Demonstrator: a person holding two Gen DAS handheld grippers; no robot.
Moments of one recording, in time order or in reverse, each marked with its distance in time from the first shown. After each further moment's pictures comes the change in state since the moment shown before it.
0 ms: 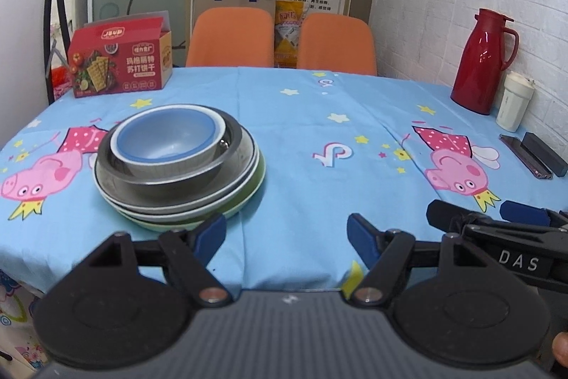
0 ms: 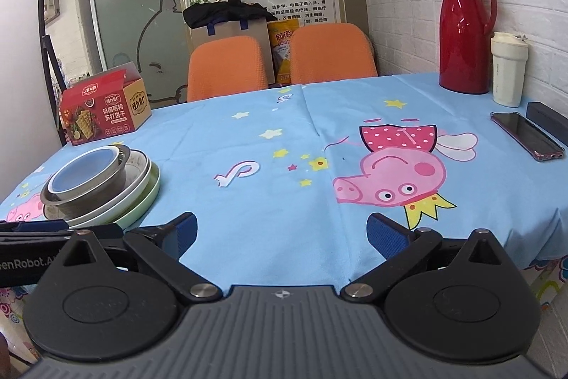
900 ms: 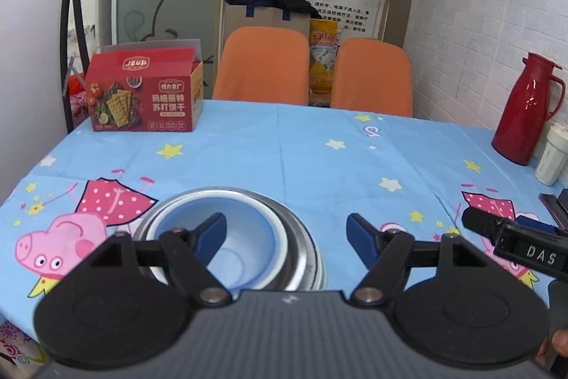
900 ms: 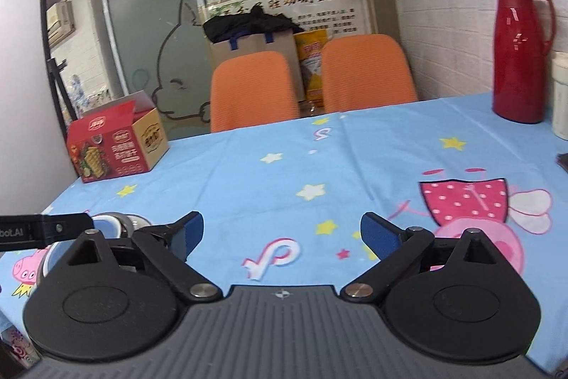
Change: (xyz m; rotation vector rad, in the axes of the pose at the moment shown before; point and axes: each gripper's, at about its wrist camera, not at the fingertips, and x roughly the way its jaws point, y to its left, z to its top) left arm 0.037 0.043 0.086 -0.048 -0.037 0.059; right arm 0.076 0.010 0.068 0.034 -0.035 0.080
